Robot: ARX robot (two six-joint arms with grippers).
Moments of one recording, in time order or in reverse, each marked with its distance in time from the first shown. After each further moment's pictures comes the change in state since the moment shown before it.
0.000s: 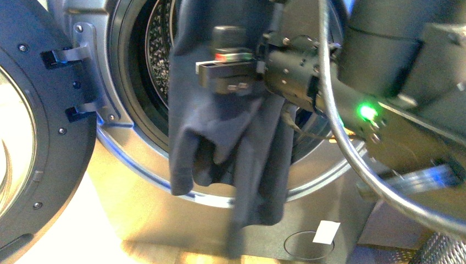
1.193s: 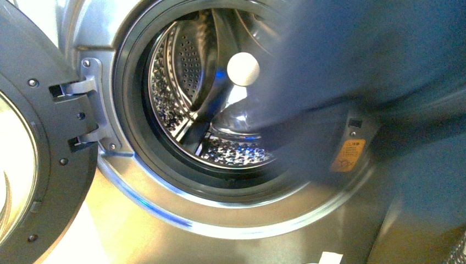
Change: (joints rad) left arm 0.000 0.000 0.006 0.001 0.001 0.000; right arm -0.512 -0.744 0.341 -0.471 -0.303 0.602
